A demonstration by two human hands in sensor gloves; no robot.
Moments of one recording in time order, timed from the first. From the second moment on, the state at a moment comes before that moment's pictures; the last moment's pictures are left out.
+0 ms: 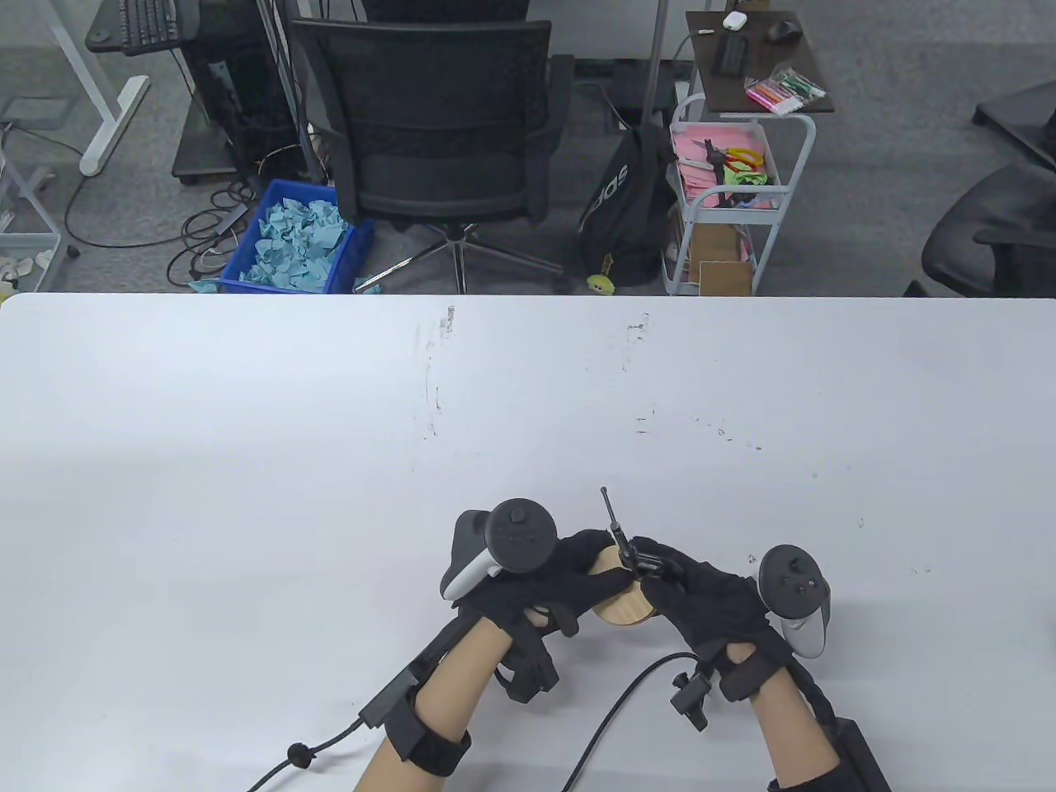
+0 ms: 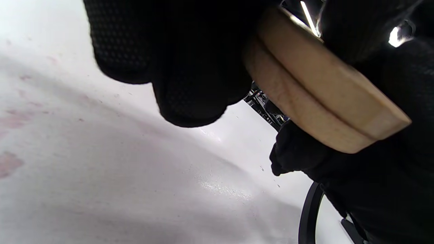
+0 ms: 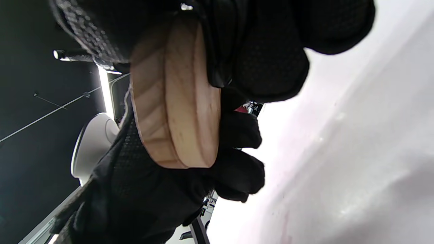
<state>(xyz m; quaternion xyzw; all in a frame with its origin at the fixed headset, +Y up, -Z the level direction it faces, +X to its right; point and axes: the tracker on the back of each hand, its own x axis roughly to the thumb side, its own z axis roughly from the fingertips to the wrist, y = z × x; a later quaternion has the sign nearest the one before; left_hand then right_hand) -0.046 -0.731 -0.306 -0.17 -0.23 0.36 0.89 0.198 -0.756 -0.278 0.18 0.07 0.78 0.59</state>
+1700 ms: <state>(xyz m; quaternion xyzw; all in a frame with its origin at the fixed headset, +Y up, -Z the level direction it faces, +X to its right) -0.049 -0.753 -0.310 -0.16 -0.15 0.28 0.94 0.233 -0.752 -0.286 0.14 0.01 0.81 0.57</state>
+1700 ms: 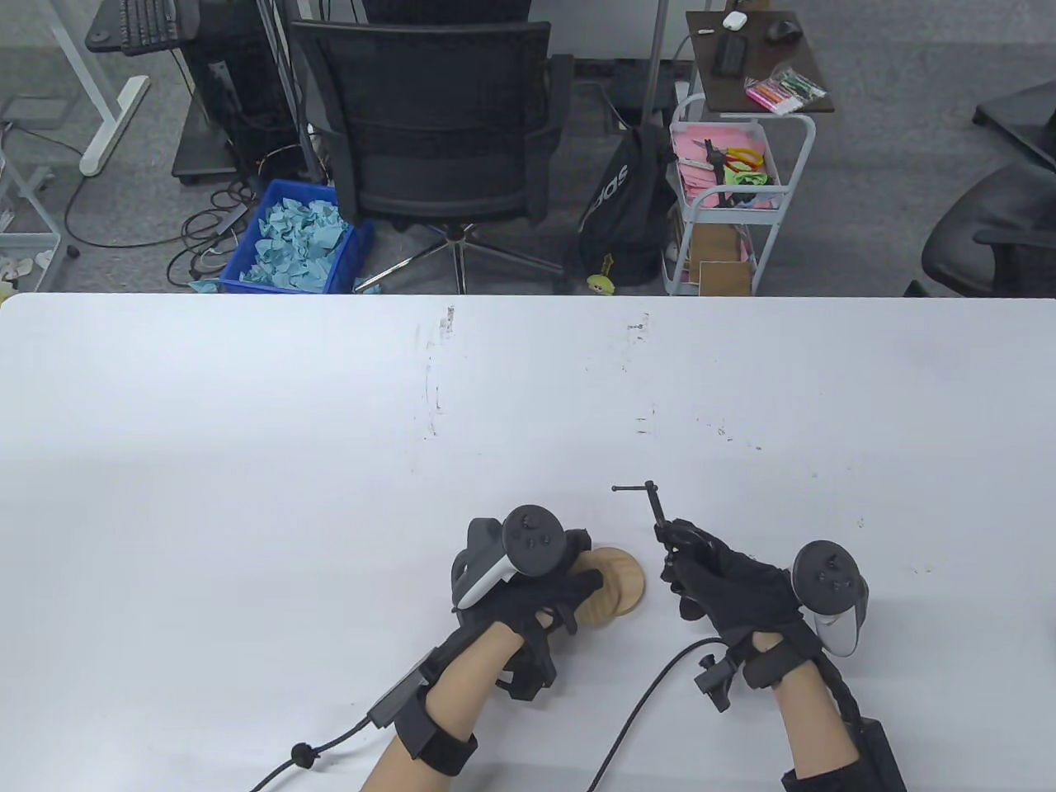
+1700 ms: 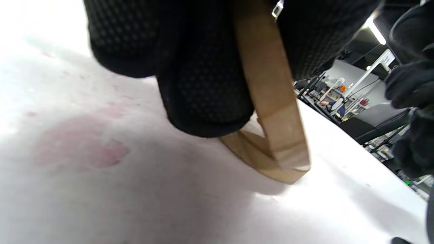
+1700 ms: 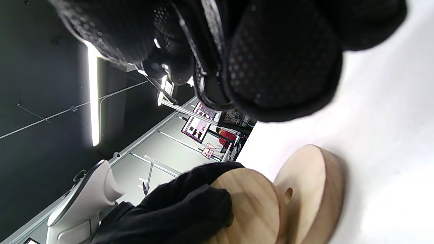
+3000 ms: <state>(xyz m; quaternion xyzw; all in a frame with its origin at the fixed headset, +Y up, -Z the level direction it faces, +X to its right) -0.104 -0.759 -0.318 -0.10 -0.08 0.11 0.99 0.239 -0.751 -0.286 0.13 0.00 0.81 0.57</state>
